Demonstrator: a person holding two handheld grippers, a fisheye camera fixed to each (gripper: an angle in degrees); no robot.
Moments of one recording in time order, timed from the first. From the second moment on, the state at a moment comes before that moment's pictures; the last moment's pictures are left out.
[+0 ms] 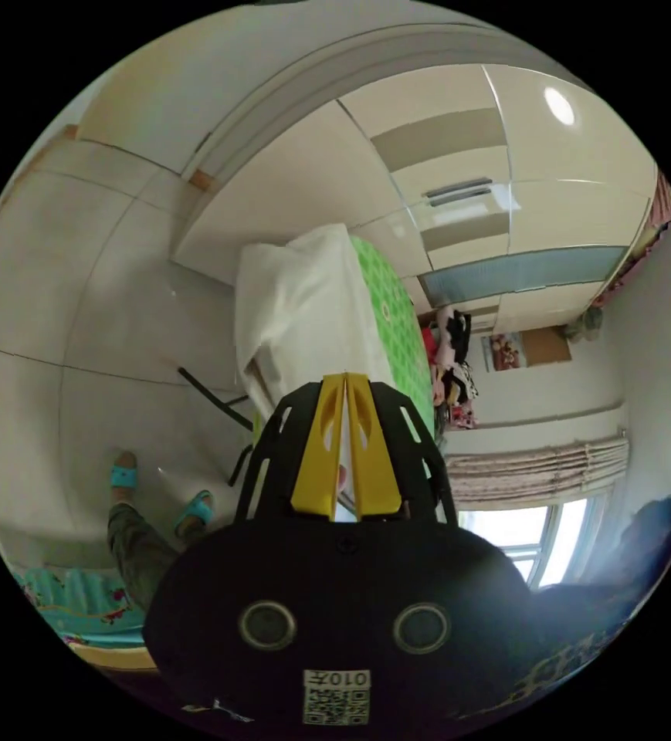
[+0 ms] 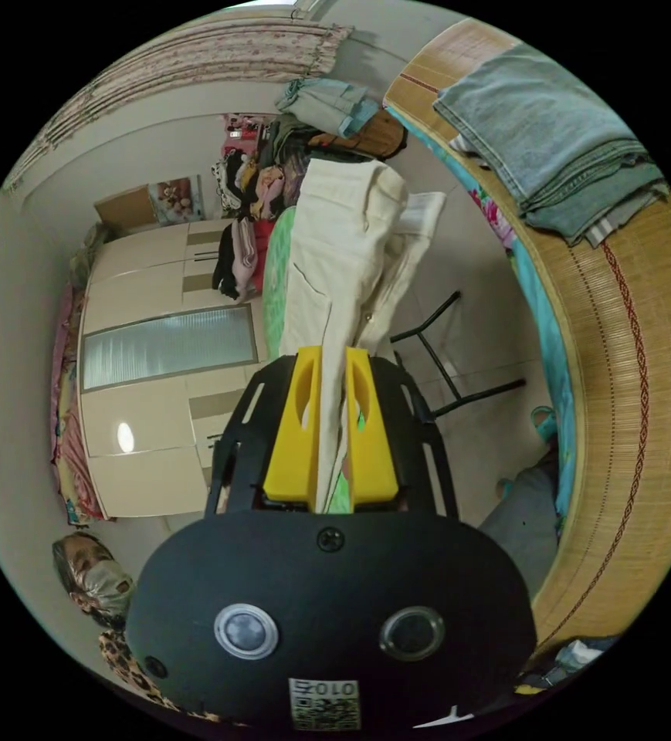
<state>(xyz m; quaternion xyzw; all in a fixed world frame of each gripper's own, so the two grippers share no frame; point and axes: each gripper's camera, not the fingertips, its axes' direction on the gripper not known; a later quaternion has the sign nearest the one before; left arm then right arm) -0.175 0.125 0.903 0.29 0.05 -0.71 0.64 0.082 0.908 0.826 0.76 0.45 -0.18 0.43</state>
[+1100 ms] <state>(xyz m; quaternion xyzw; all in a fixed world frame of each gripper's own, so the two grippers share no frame) -0.158 -0.061 0.958 0.14 0.30 -0.52 0.78 0.069 0.874 0.861 0.75 0.45 -0.14 0.46</state>
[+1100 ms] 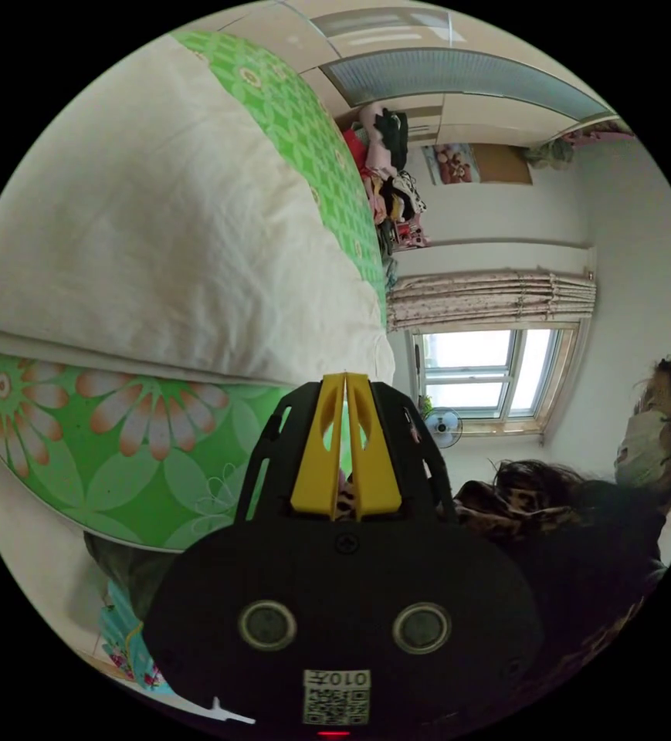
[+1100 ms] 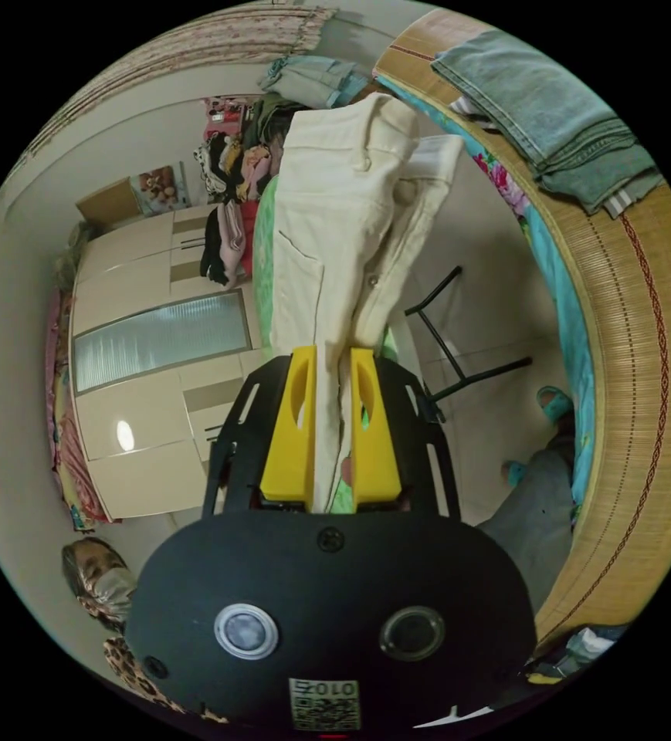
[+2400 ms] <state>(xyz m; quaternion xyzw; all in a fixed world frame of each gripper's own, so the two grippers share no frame) -0.163 -0.083 1.005 0.18 0.34 -0.64 0.66 0.023 0.801 0.833 0.68 0.43 -0.20 0.56</state>
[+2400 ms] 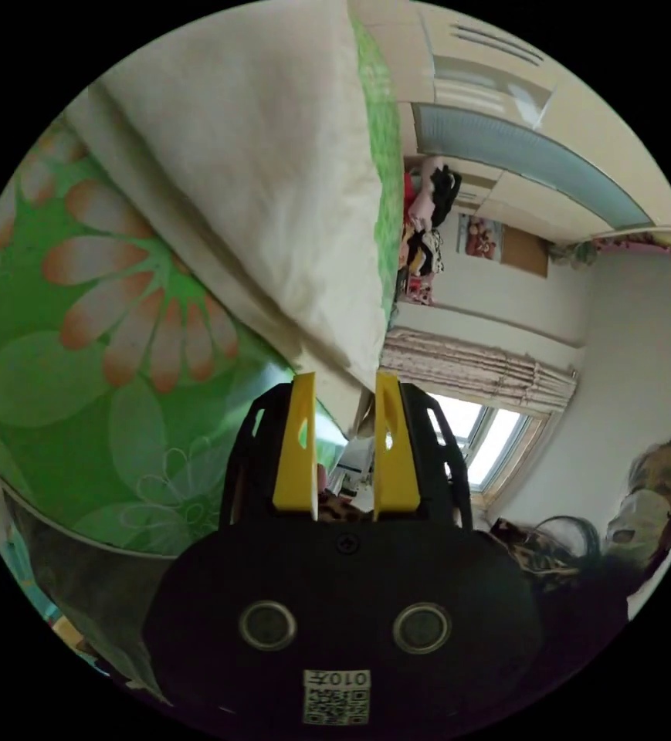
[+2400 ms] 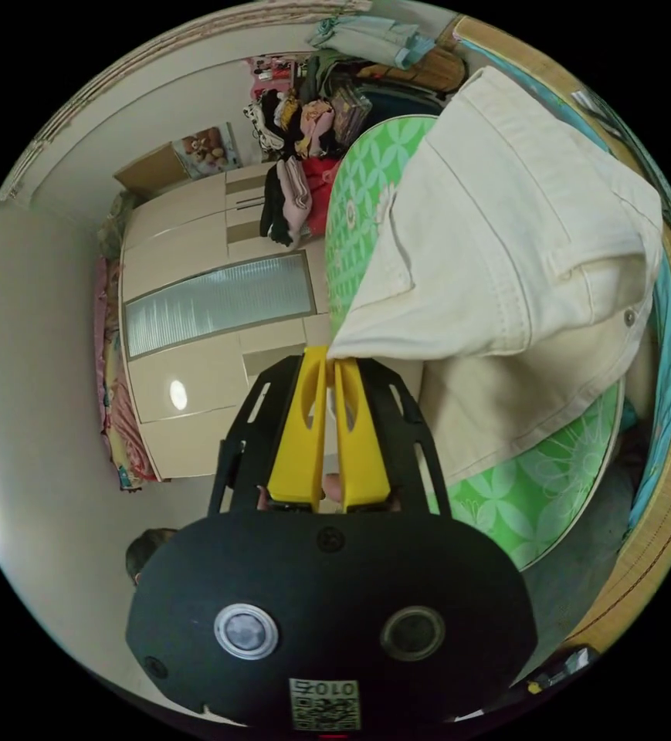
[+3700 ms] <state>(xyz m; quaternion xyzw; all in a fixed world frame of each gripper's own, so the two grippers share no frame) -0.425 -0.424 0.966 0.16 0.00 -0.29 0.94 -0.145 0.668 0.641 0.59 0.67 -0.11 0.44</state>
